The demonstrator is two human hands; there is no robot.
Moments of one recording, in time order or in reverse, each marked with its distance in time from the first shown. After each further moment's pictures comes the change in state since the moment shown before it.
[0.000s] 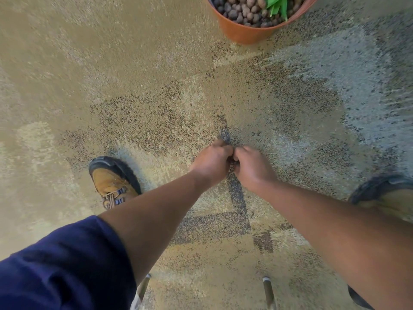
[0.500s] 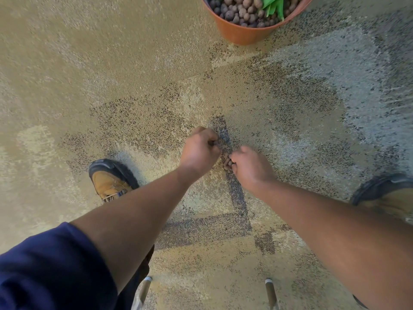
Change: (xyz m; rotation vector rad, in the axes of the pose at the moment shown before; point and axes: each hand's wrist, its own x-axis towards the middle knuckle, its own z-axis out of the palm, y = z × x) left_hand 0.004 -0.013 -0.033 -0.206 0.198 -0.208; right_hand -0.001 0.000 0.001 -0.077 0.008 -0.087
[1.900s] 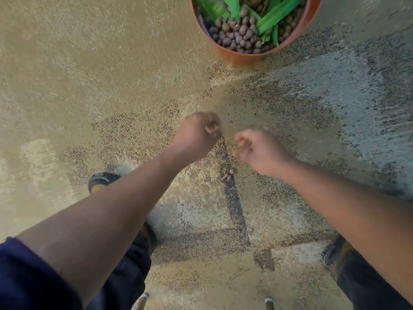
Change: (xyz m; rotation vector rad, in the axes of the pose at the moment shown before) left_hand 0.045 0.042 -0.058 0.048 -0.025 0.144; right_hand 0.025 0.005 -0.093 0.375 -0.037 0.042
